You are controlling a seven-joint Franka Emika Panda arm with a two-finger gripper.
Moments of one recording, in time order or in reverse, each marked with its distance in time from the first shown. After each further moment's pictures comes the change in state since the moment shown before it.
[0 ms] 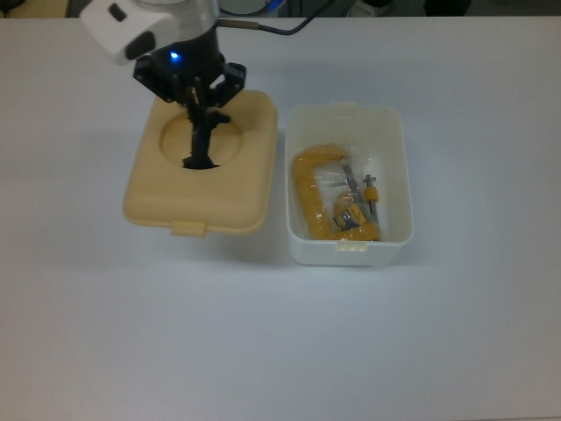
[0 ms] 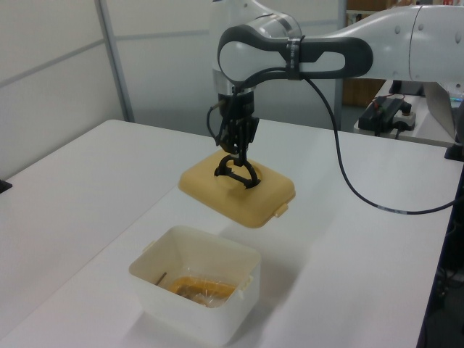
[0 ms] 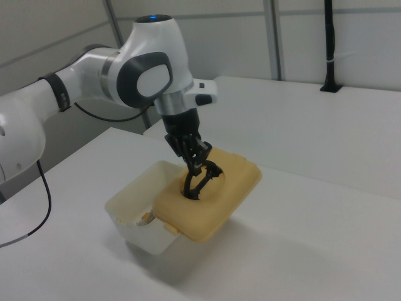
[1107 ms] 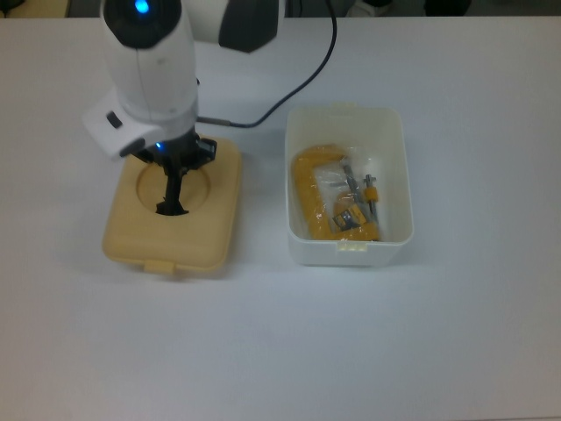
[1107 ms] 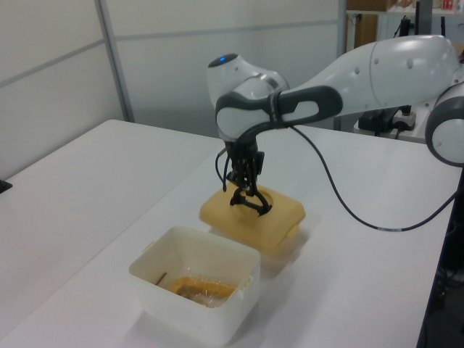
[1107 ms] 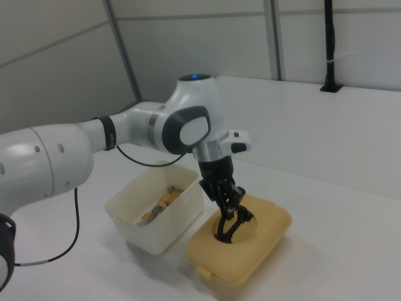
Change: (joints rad) arm -0.046 0.123 -0.020 -0.103 -0.087 0.147 -0.038
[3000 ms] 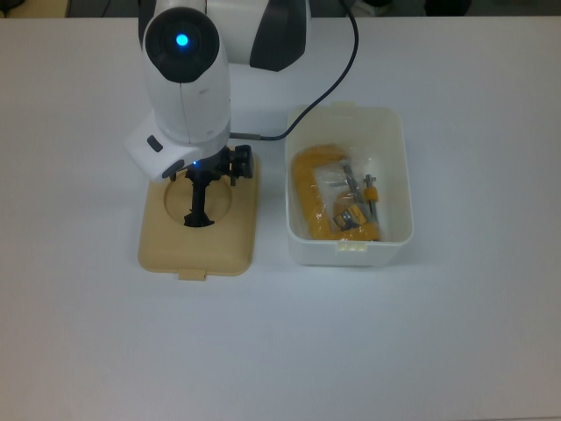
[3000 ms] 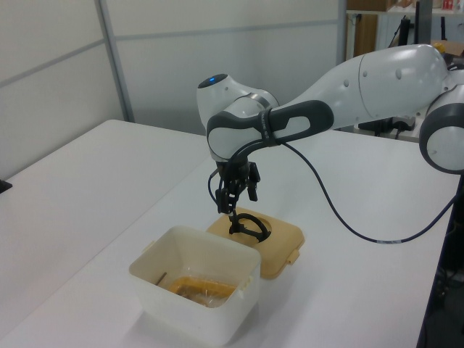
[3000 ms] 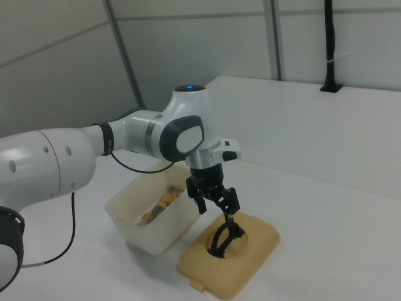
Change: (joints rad) arm 0.045 0.049 0.012 -0.035 0.030 0.036 -0.002
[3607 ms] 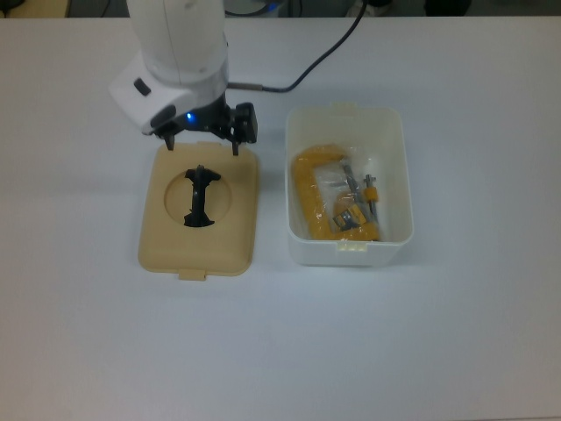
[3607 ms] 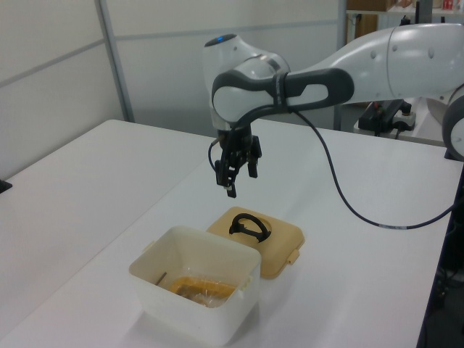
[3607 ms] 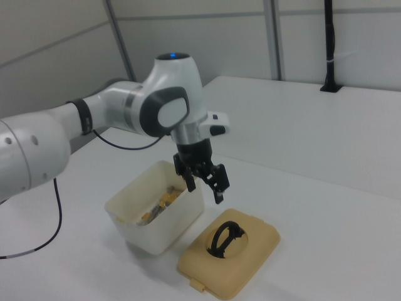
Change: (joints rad) arm 0.000 -0.100 0.000 0.033 0.029 -0.081 -0.001
